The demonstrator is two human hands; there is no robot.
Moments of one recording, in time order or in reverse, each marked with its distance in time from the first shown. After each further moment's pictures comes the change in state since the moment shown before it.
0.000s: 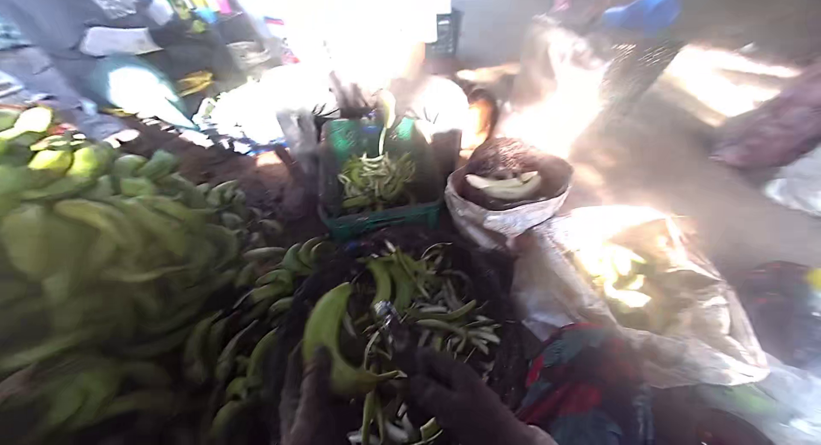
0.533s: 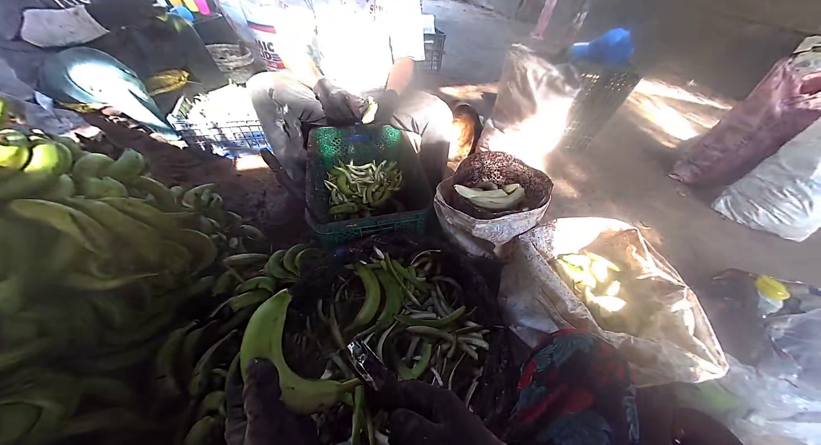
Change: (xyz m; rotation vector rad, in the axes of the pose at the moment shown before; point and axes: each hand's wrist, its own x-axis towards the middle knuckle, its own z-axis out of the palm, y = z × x) left_hand 0.015 0.017 -0.008 -0.108 0.219 0.123; right_hand -0.008 0.012 0.017 -0.063 -0.077 0.073
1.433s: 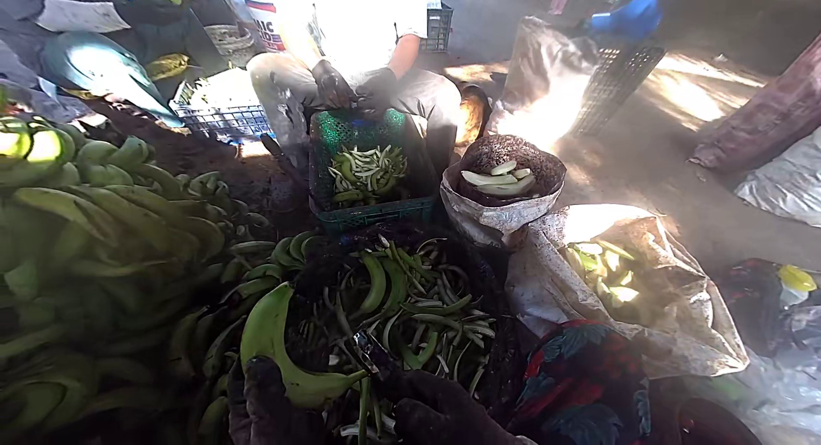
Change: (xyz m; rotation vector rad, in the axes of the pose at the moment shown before) left_hand -0.004 0.000 -0.002 0.043 -0.004 0.053; right_hand 0.001 0.002 -0.001 0.022 -0.020 0.030
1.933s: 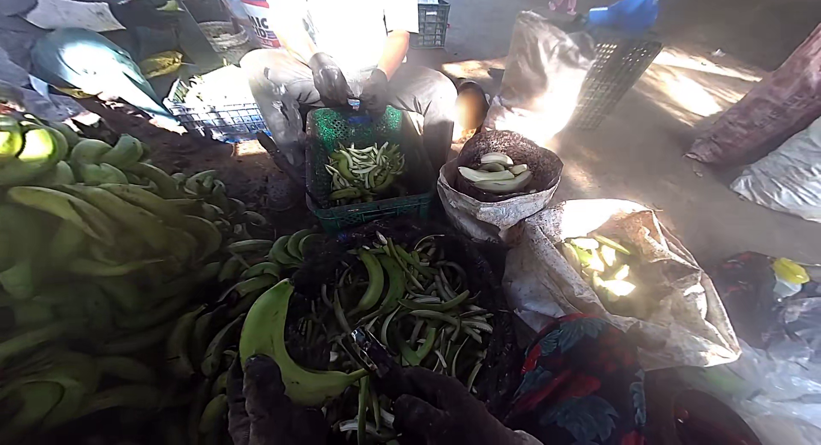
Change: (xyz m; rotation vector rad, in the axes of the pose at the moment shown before) left_hand -0.005 0.006 0.004 -0.073 -0.028 -0.041; right_hand -0.004 0.000 -0.001 -0.001 -0.008 -0.032
